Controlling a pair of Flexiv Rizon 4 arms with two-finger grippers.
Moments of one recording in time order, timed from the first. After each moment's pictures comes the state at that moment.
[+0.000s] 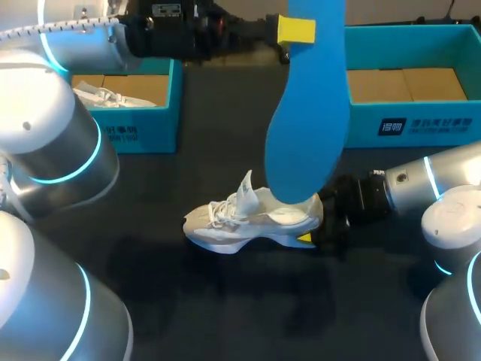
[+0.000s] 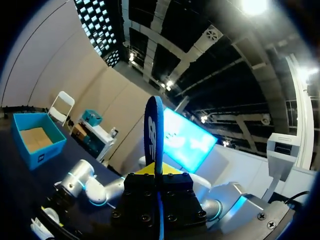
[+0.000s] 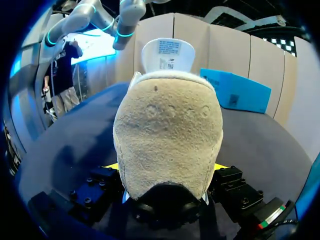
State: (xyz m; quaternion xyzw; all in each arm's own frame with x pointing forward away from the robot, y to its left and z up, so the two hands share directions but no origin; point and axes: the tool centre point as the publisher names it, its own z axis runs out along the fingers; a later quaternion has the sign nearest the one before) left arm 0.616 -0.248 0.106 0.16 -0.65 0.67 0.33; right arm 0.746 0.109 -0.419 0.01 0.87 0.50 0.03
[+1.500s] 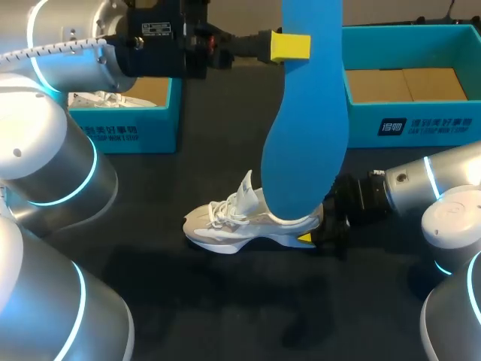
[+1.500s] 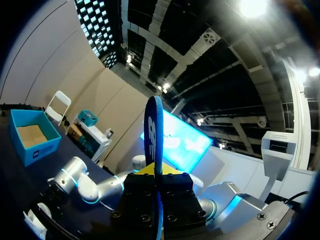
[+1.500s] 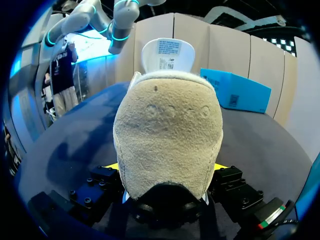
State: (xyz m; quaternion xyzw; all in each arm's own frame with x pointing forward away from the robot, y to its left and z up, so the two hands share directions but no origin) left arm 0.591 -0.239 0.107 0.16 -0.64 0.67 0.34; right arm 0.746 0.109 -0.419 0.01 0.87 0.50 0.03
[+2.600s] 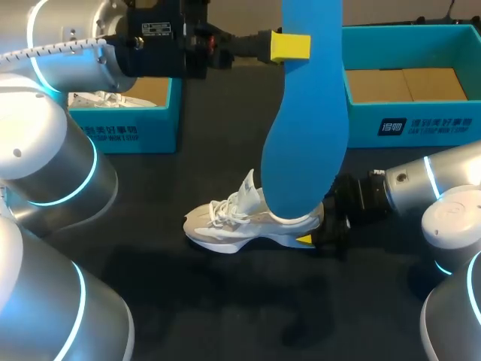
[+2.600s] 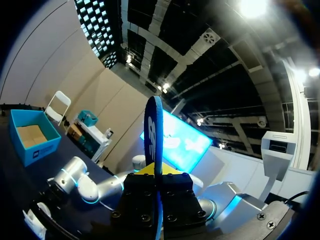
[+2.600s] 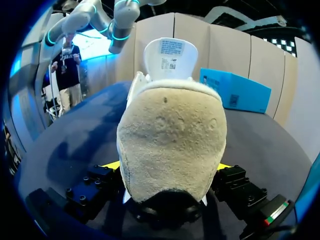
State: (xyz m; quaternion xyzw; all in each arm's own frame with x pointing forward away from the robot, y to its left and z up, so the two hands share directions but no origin) left arm 0.591 -0.239 0.107 0.16 -0.64 0.67 0.34; right arm 0.746 0.107 -0.419 0.01 0.87 0.49 0.03
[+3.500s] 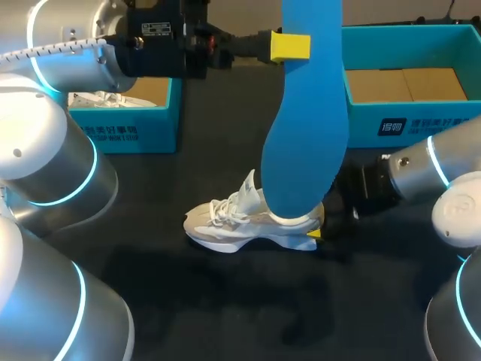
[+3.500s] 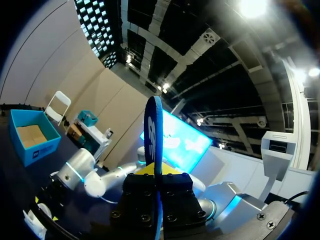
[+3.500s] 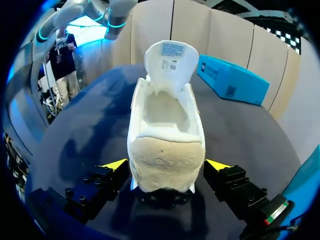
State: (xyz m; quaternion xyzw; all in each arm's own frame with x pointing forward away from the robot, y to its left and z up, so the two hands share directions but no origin) left arm 0.591 -0.239 0.107 0.16 -0.64 0.67 0.34; right arm 0.744 0.083 -0.389 0.02 0.91 0.40 0.05
